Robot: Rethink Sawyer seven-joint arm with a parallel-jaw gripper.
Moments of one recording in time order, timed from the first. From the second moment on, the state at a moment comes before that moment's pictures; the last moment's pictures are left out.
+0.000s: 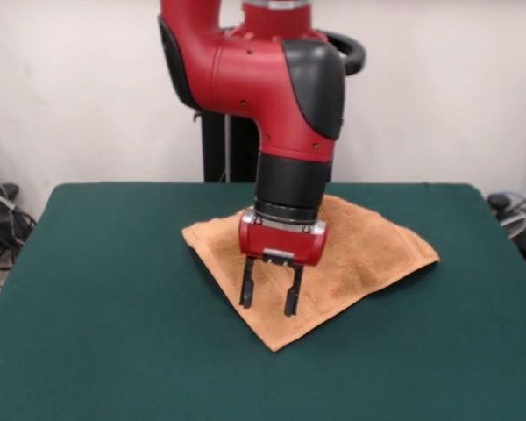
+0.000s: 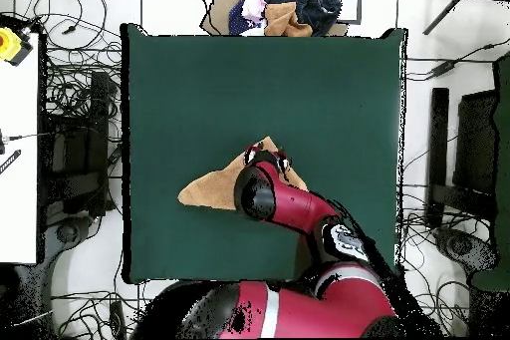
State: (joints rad) arm -0.28 -0.46 -0.01 1.86 0.04 -0.22 1.59
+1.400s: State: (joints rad) arm -0.34 -0.37 0.01 1.85 -0.06 -0.31 1.59
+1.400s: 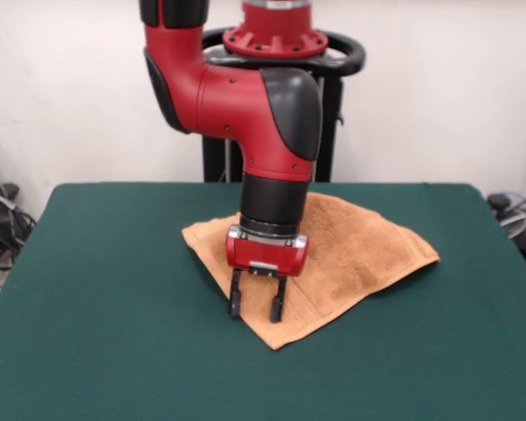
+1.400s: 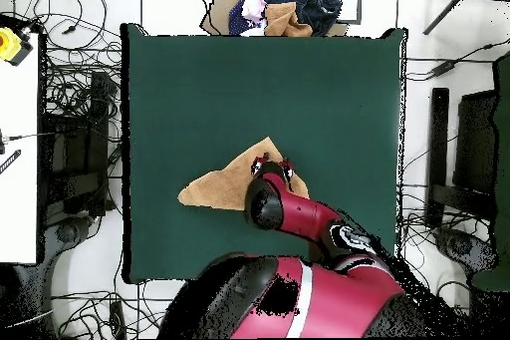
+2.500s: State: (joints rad) arm -0.35 -0.36 0.03 1.85 -0.10 -0.37 1.59
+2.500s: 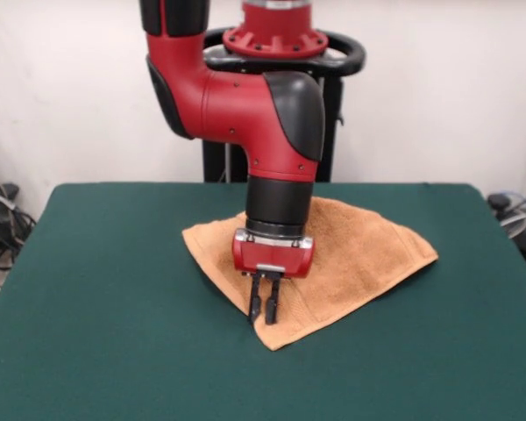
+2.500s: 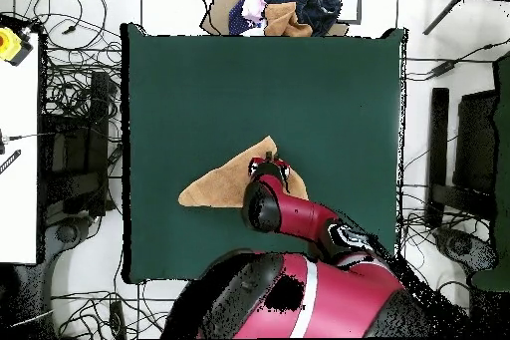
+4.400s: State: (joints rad) arm -0.52 -0.42 0.03 1.65 -0.27 -0.10 1.59
